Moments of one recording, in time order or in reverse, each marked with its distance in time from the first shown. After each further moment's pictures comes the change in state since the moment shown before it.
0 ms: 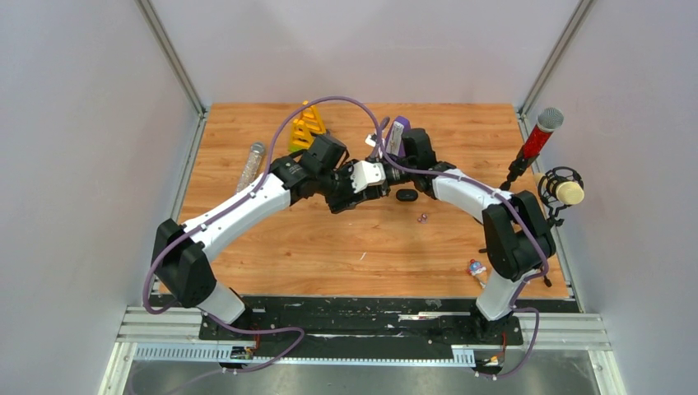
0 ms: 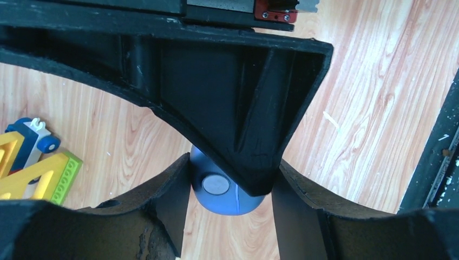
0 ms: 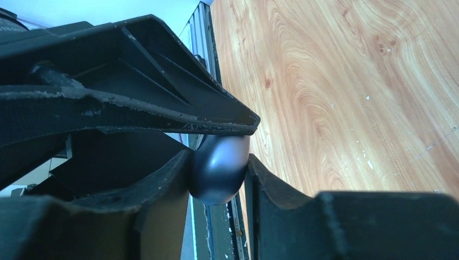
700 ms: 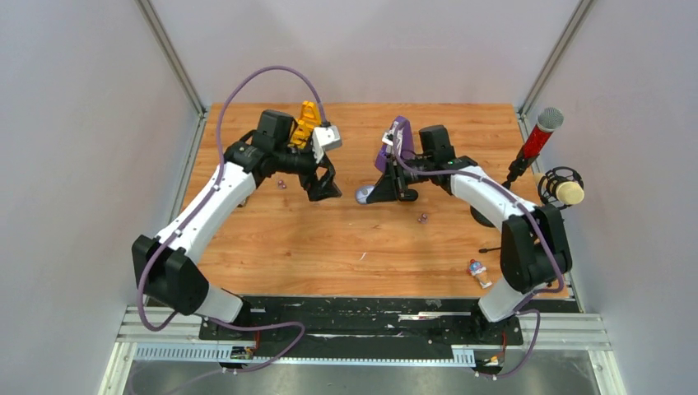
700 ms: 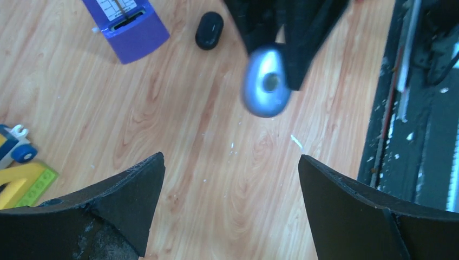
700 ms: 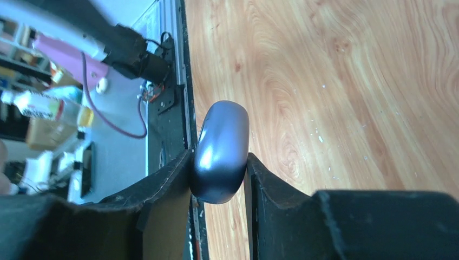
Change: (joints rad) left arm 0.259 -0.107 -0.008 0.001 0.409 -0.056; right arm -0.074 -0.077 0.024 -0.290 0.009 -0.367
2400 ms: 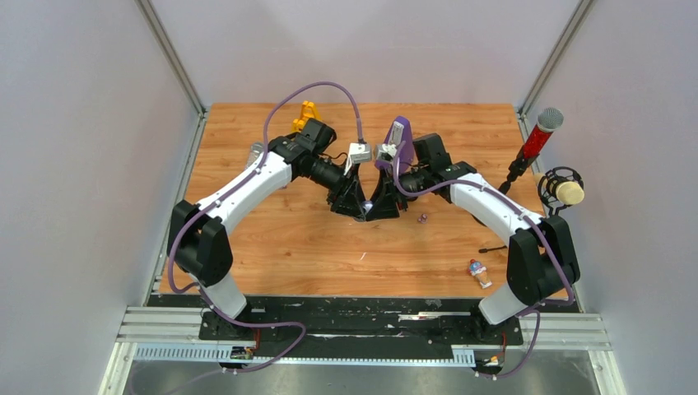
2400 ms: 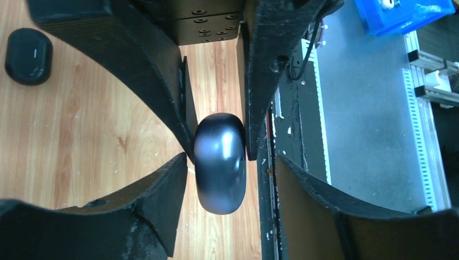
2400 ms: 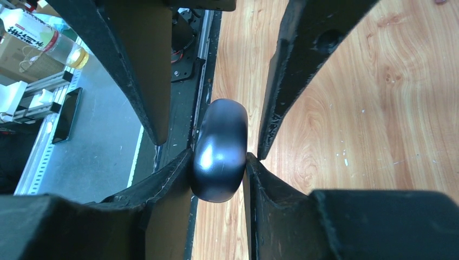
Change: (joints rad) left arm -0.090 0.257 0.127 -0.149 0.380 -0.044; right arm 0.059 -0.117 -0.046 -0.164 -0.105 -0.405
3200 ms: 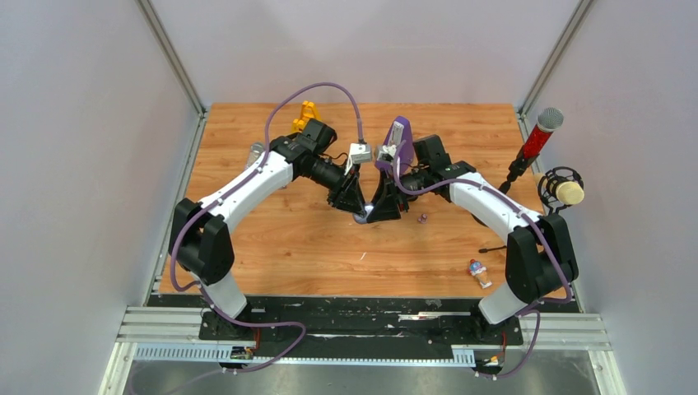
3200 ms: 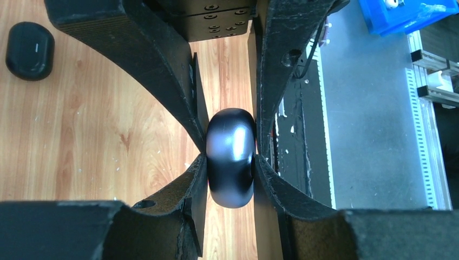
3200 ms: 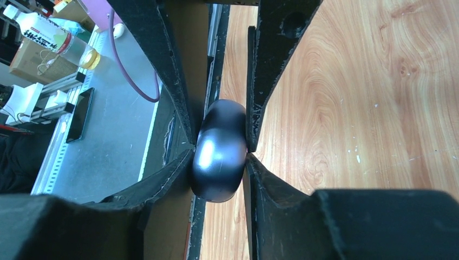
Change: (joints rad) left arm -0.005 0.013 0.000 -0.005 -0.008 0.007; right arm -0.011 0.015 0.002 -0.038 -0.030 -0.007
